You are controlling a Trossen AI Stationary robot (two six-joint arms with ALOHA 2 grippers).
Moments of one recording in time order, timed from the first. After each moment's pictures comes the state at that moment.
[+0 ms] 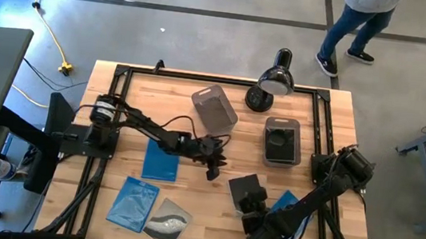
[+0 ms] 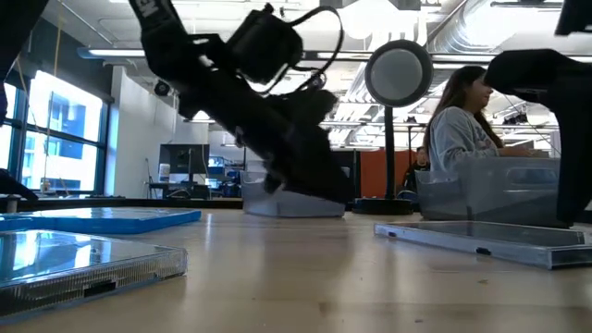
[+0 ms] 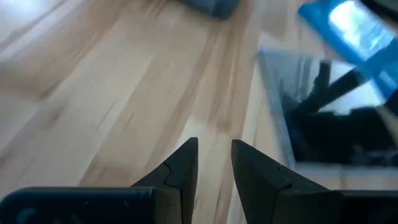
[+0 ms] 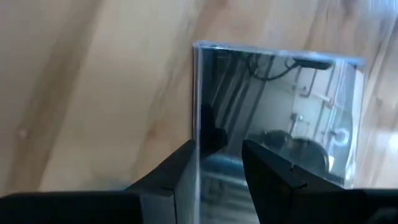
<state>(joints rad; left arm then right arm) -0.07 1.96 1.00 0.41 -0.08 -0.41 0.77 1.91 1.19 -0.77 0.44 0.39</state>
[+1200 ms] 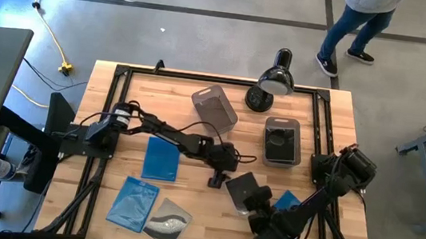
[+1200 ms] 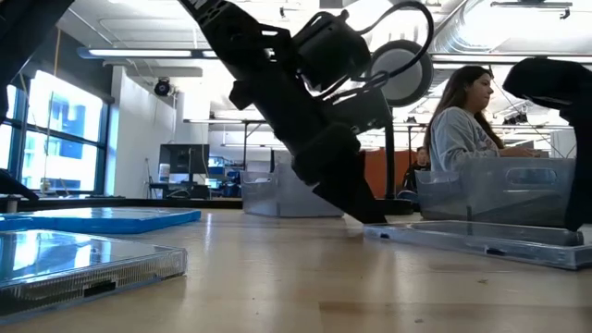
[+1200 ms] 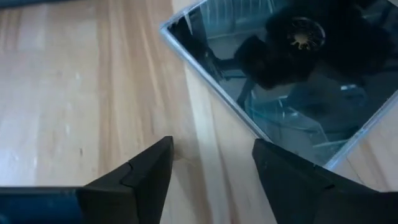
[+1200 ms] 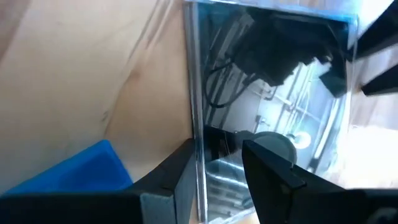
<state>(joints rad) -0.10 2.15 1.38 -0.07 0.11 0.09 0.79 1.90 1.09 -0.77 0.56 0.34</state>
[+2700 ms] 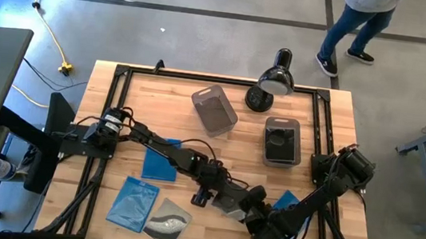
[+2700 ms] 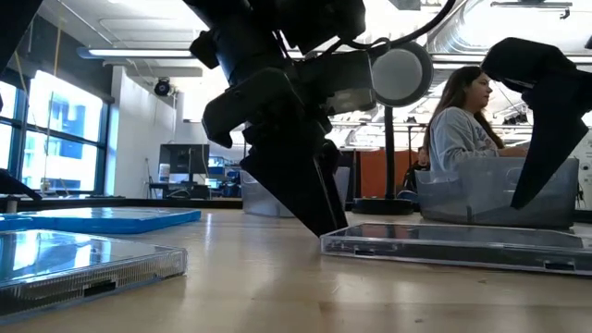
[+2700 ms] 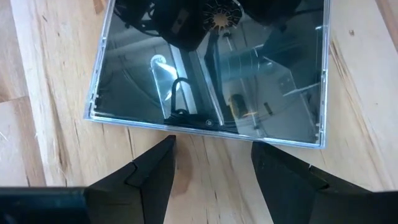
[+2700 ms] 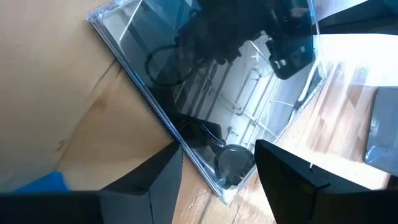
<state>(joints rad) -0.25 2.13 1.37 -0.31 0.11 0.01 0.77 1.91 1.10 -0.67 0.67 0.15</state>
